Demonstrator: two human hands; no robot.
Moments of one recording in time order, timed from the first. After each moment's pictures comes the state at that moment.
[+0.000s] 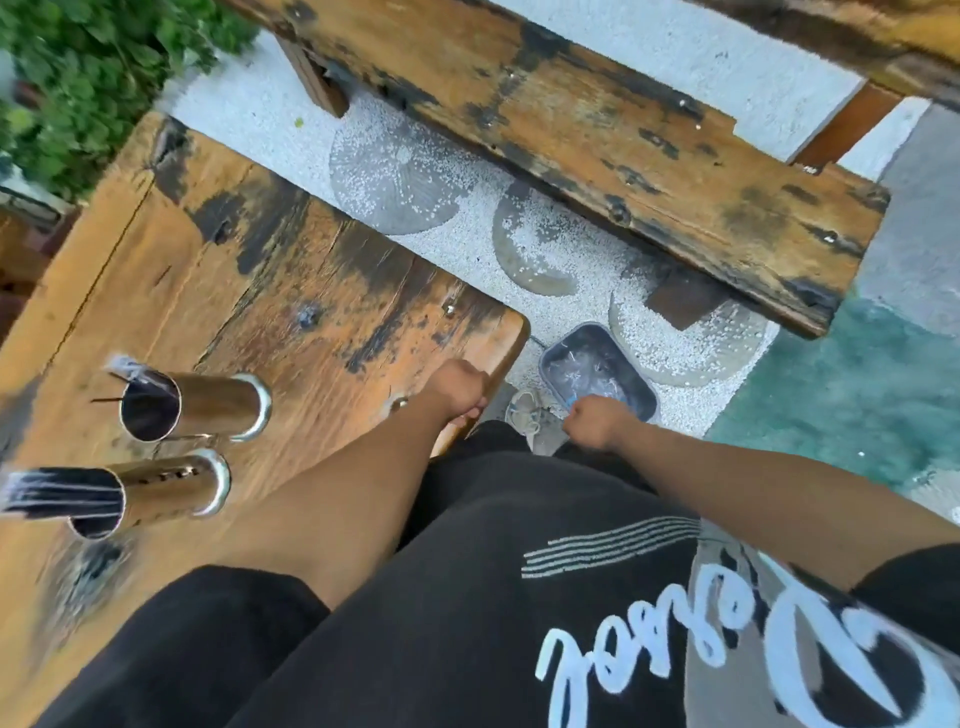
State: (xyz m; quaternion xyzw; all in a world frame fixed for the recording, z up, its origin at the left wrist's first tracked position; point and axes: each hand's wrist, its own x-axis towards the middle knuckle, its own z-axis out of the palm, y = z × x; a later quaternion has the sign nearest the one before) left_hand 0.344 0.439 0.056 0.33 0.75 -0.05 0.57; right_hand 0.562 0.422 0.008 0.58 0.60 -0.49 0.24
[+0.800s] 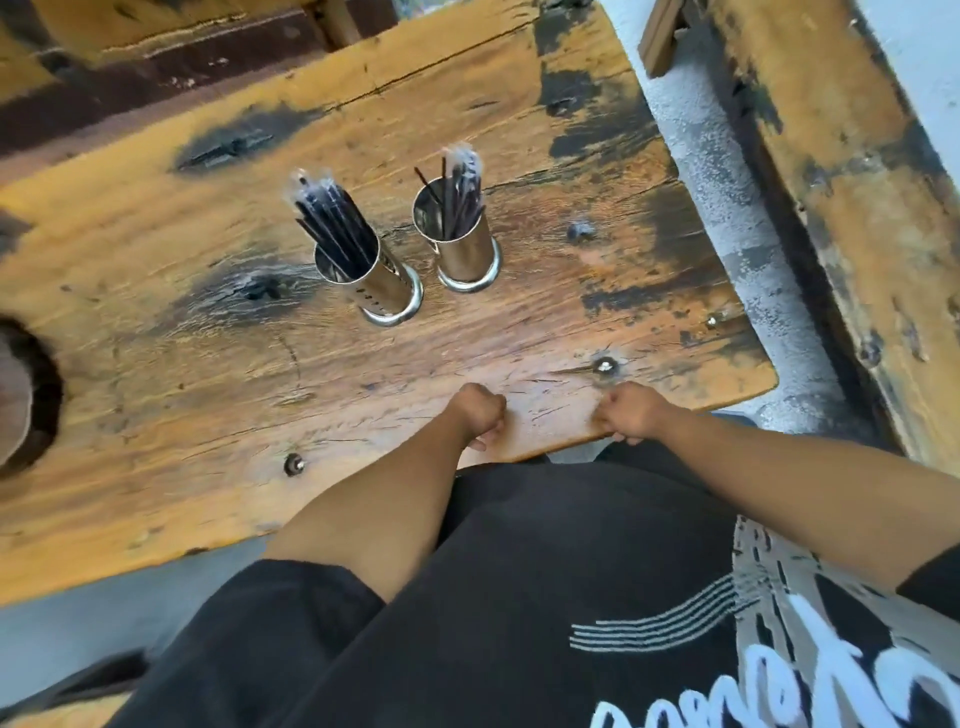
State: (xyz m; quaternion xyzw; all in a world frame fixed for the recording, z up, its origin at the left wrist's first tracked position) left_hand 0.156 0.221 0.053 0.04 0.81 0.17 0.56; right_hand 0.323 0.393 0.029 0.43 0.70 -0.46 0.35
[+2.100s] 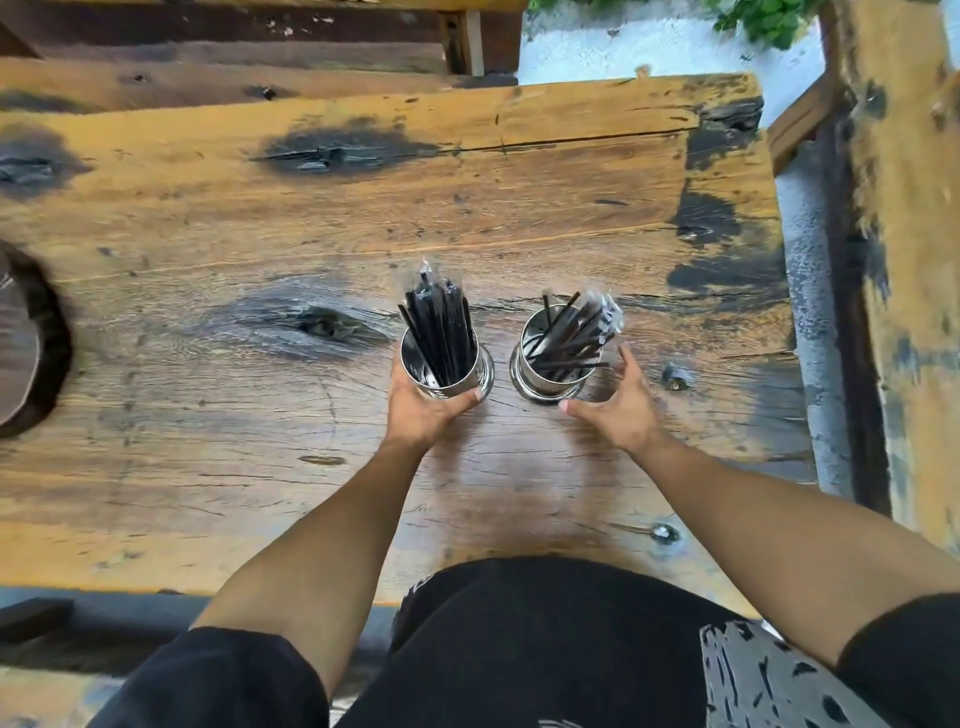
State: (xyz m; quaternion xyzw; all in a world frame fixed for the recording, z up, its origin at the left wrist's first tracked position) left_hand -0.046 0.198 0.030 -0.04 0.82 0.51 0.26; right_hand 0.092 0.449 0.003 0.43 0.71 -0.54 0.12
